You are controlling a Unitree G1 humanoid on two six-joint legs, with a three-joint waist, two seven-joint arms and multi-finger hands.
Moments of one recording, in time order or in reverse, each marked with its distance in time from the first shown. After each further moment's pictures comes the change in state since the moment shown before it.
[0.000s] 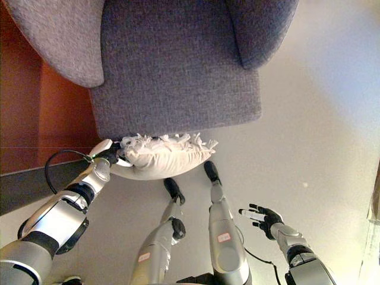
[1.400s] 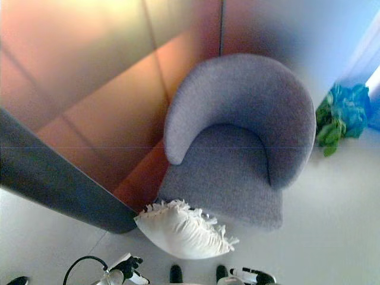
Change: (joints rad) left arm 0.735 -0.245 0.094 -0.078 0.181 0.006 -0.048; right arm 0.240 0.120 -0.036 0.098 -0.078 0.042 -0.038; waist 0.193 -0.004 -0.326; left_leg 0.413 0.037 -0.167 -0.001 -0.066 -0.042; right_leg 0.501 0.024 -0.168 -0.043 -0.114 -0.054
